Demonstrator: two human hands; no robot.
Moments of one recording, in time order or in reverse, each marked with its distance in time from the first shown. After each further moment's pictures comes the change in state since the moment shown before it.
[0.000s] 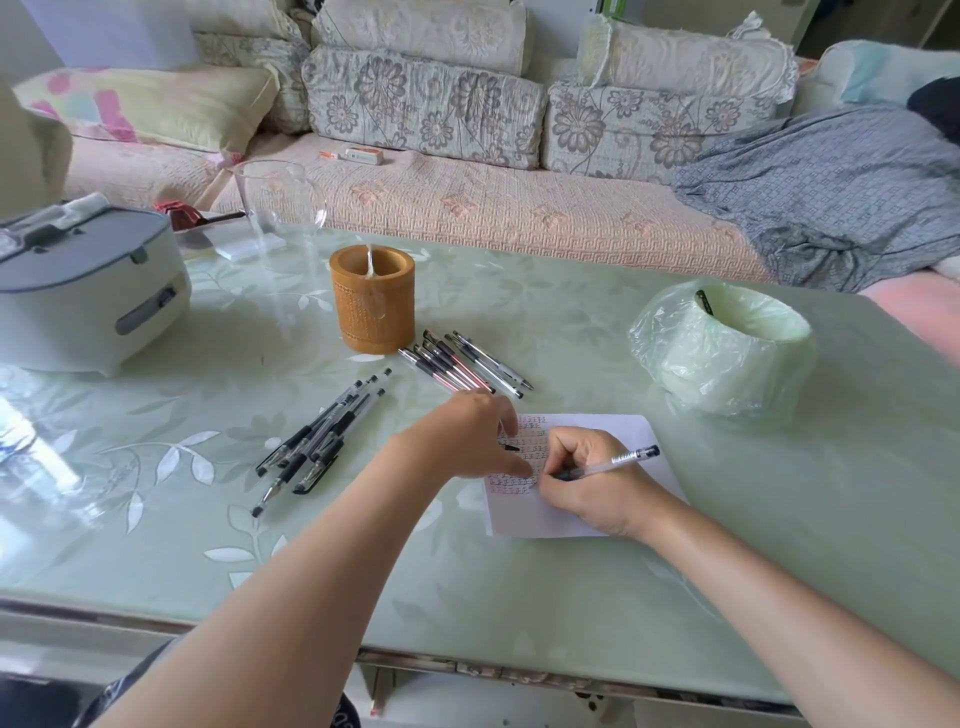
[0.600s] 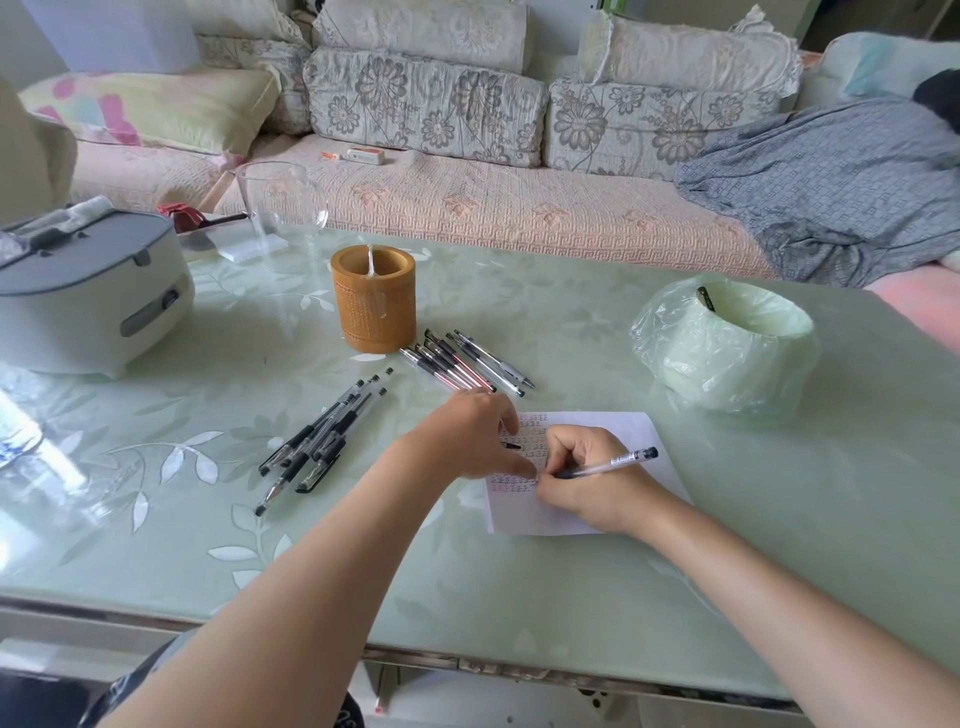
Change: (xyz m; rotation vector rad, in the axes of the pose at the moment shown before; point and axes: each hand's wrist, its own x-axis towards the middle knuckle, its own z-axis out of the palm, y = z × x) left_hand 0.001 -0.002 0.005 -0.031 0.033 -0.021; right_hand -0.001 -0.001 0.001 -0.080 0.000 0.039
